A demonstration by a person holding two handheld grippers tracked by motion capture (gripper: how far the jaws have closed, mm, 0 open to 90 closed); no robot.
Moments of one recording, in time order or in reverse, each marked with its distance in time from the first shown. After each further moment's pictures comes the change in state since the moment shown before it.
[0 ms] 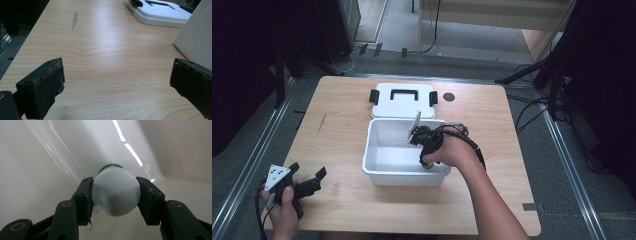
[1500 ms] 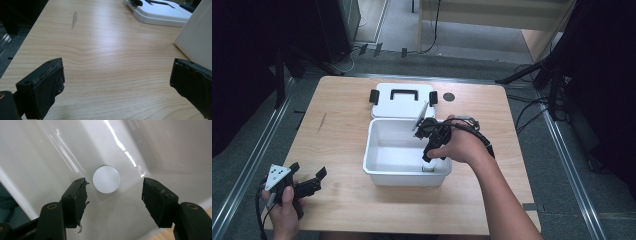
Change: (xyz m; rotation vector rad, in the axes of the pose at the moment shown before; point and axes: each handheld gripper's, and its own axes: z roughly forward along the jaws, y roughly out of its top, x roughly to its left) left arm 0.000 0.000 0.001 0.005 -0.001 0.001; right arm -0.003 -0.014 -0.050 -0.080 -0.007 0.019
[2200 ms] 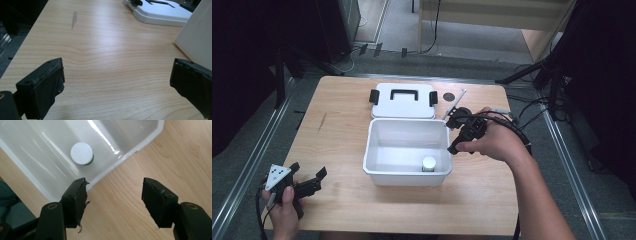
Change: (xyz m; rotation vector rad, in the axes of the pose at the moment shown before) left arm 0.000 0.000 0.000 0.002 0.000 0.004; right arm -0.032 -0.055 -0.052 -0.069 -0.052 0.092
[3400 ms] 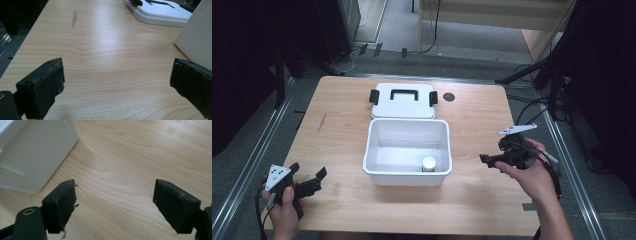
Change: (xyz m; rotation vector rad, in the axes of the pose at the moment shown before) left arm 0.000 0.000 -0.001 0.001 0.001 0.002; right arm -0.052 -0.138 0.049 -0.392 -0.070 0.368
